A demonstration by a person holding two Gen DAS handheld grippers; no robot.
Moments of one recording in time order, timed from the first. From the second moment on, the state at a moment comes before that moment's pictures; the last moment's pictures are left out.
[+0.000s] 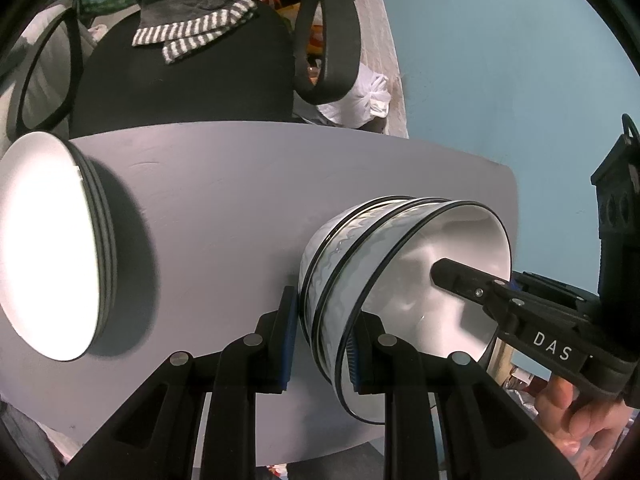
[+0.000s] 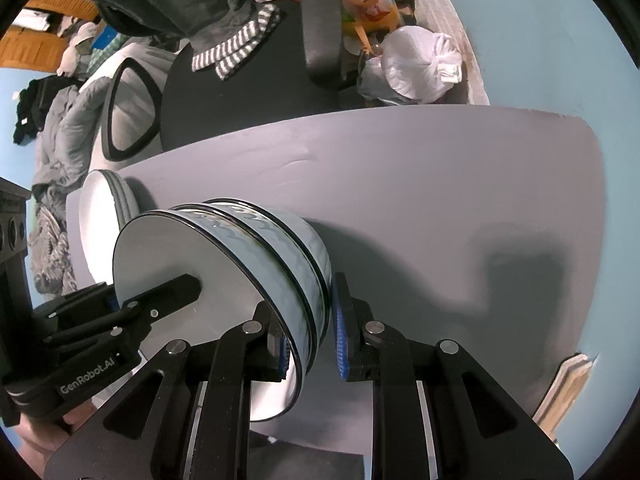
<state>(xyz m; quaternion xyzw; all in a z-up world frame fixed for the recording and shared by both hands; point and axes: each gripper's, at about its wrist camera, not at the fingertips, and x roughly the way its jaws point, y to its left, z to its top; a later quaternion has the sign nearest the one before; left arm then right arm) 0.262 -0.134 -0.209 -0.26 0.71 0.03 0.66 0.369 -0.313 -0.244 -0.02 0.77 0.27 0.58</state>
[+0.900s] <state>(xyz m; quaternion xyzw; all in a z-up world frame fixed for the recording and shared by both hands) 0.205 -0.040 -0.167 -0.30 0.67 0.07 0.67 0.335 -0.204 -0.194 -0.06 0.74 0.31 0.59</state>
